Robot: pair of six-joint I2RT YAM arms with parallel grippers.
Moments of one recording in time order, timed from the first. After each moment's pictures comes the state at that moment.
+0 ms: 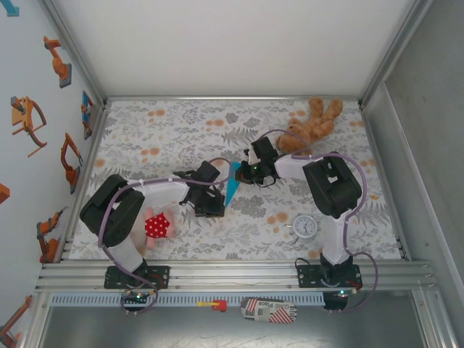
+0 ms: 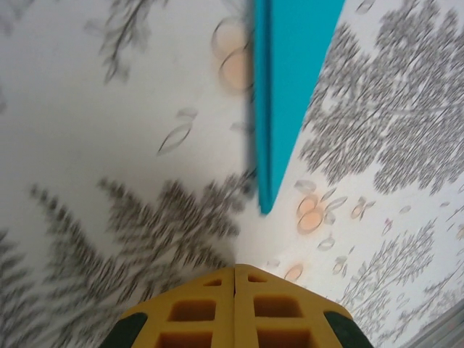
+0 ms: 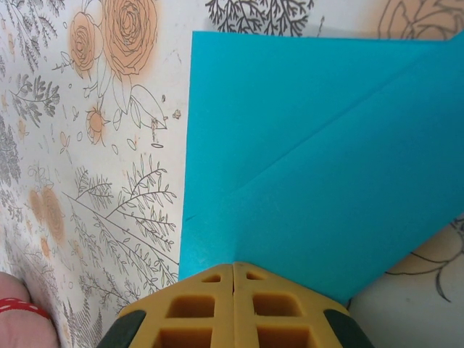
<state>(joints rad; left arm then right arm) -0.77 1.70 0.89 -0.50 0.38 -0.62 0.53 2.01 1.14 -0.13 -0.53 0.64</state>
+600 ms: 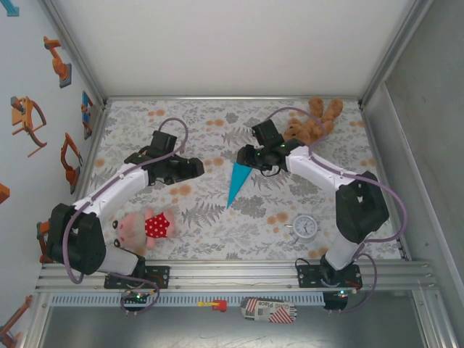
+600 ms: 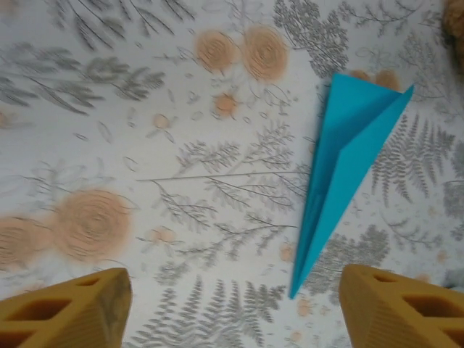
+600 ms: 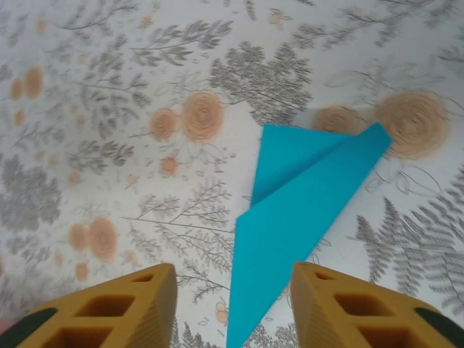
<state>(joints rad) -0.44 1.40 1.00 -0.61 0.20 -0.54 0.60 1.71 1.29 -0.53 -0.15 0.67</state>
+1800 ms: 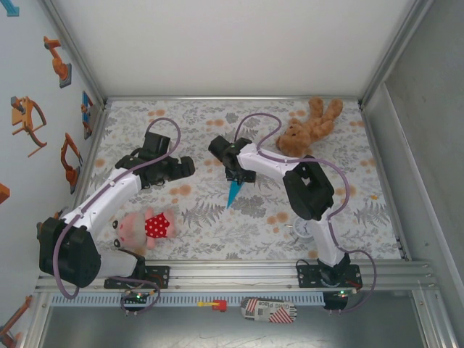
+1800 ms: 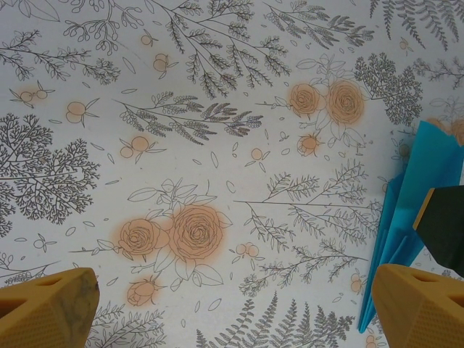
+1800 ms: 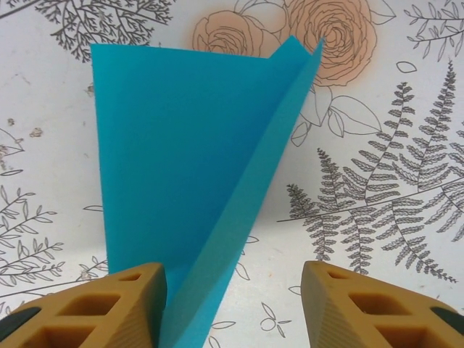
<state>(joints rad) -0.42 1.32 0.99 -0.67 0.00 -0.53 0.80 2.15 1.70 -0.99 0.30 0.88</state>
